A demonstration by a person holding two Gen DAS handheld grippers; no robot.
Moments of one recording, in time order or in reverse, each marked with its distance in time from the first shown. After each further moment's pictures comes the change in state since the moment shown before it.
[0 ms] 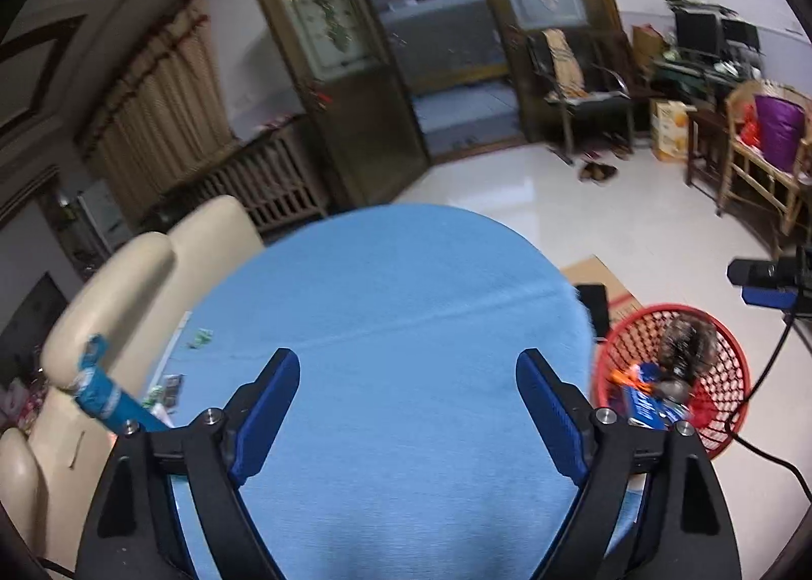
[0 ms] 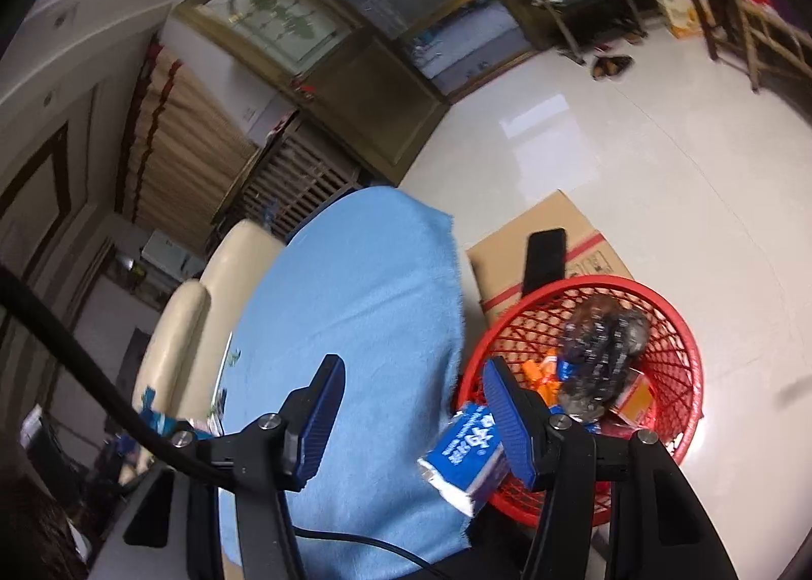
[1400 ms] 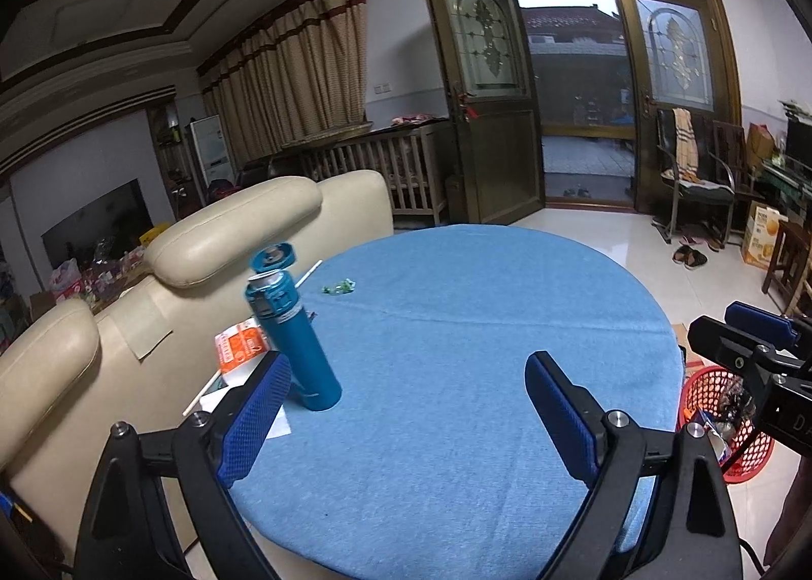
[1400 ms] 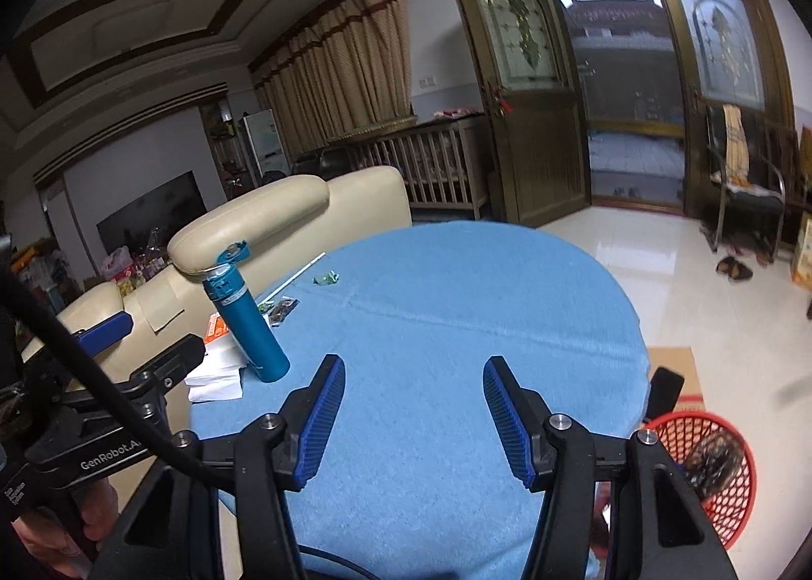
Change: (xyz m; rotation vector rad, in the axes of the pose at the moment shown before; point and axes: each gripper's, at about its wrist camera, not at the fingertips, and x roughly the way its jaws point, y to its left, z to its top) left arm -0.080 0.158 -0.079 -0.322 -0.048 0.217; right arm 0.007 0.261 -0.124 -0.661 -0.096 0.071
